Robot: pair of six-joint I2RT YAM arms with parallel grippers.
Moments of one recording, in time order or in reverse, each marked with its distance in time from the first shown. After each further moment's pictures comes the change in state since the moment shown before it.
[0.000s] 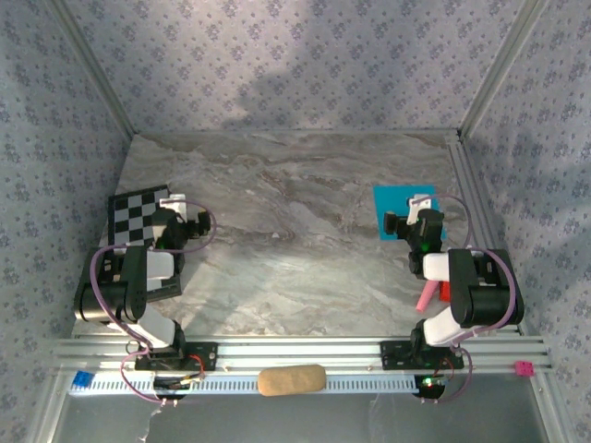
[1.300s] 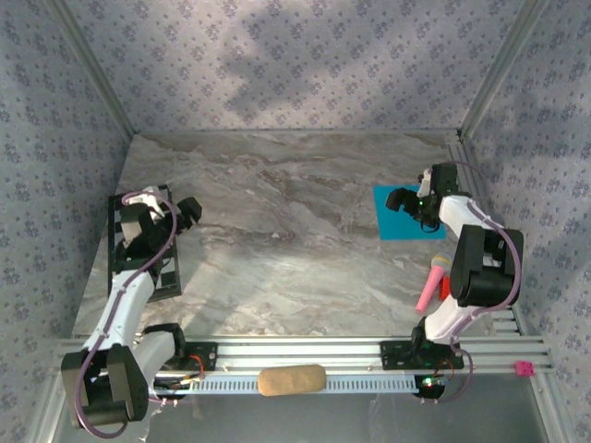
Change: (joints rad) left arm 0.069 -0.590 0.140 -0.742 0.308 -0.473; right arm -0.115 0.153 0.657 -1.109 -0.324 0.286
